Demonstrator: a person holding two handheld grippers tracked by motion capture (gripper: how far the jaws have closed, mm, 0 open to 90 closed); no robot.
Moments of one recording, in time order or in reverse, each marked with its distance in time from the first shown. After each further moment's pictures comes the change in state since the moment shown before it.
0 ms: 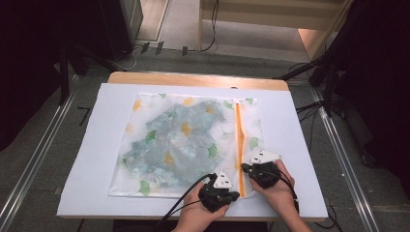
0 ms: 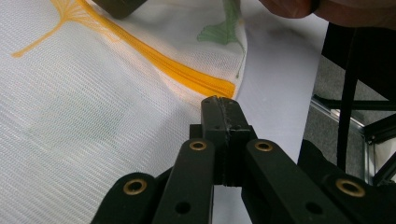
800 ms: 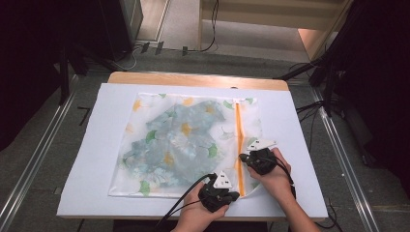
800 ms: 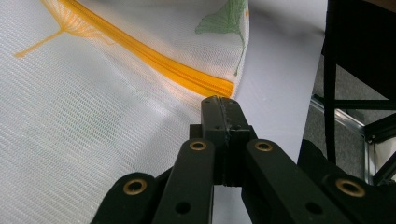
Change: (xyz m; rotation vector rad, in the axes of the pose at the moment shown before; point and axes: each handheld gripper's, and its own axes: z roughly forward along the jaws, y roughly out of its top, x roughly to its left) left arm 0.000 0.000 0.000 0.003 0.002 0.004; right arm -0.022 0.024 0.019 0.032 0.012 -0.023
